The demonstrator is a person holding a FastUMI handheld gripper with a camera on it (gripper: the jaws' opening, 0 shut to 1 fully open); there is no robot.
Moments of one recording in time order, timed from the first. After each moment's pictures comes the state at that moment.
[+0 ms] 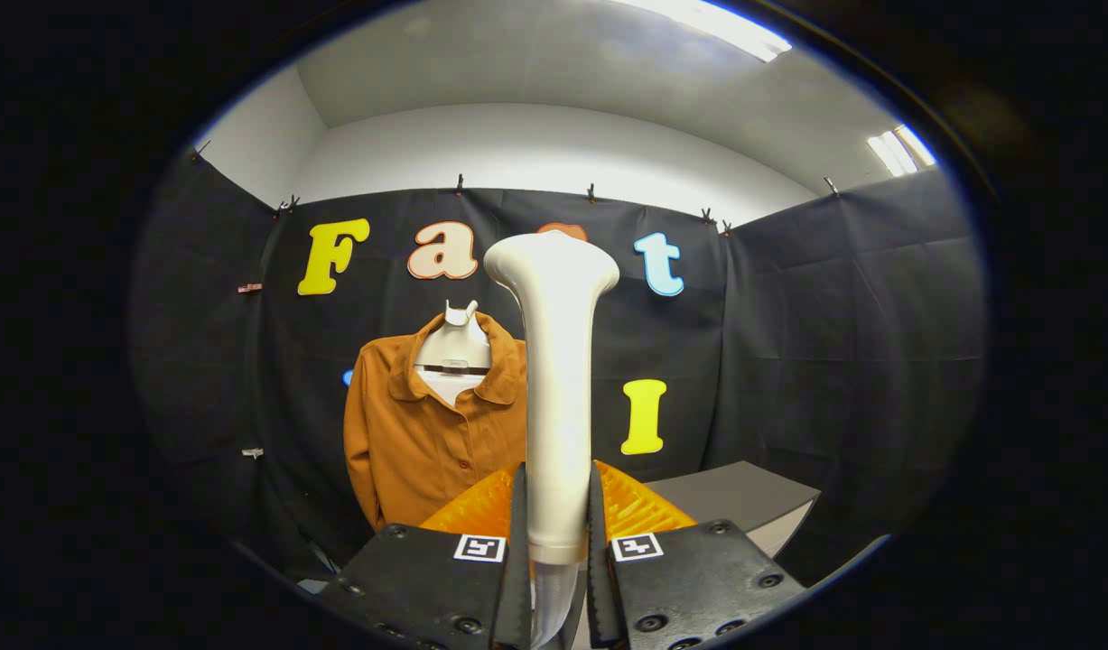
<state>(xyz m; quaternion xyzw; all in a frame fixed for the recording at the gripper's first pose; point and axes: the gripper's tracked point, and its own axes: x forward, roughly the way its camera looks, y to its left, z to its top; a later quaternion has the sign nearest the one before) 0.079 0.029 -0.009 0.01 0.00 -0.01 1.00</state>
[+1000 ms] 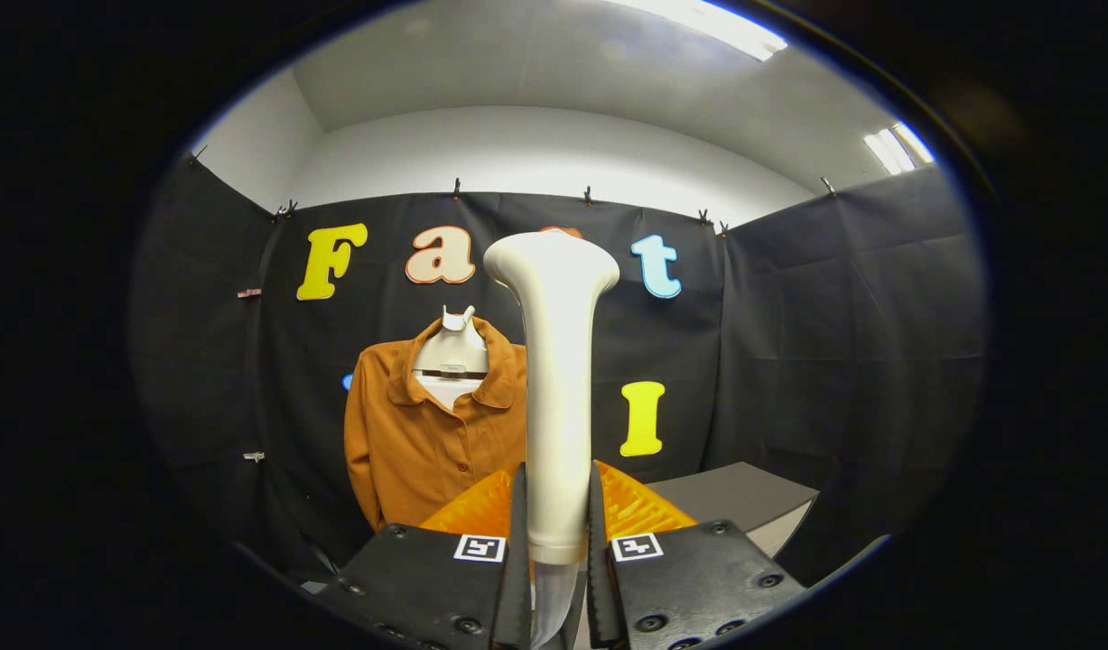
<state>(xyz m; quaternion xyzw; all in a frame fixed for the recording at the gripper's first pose) 0.076 0.023 -0.004 0.02 -0.01 -0.02 1.00</state>
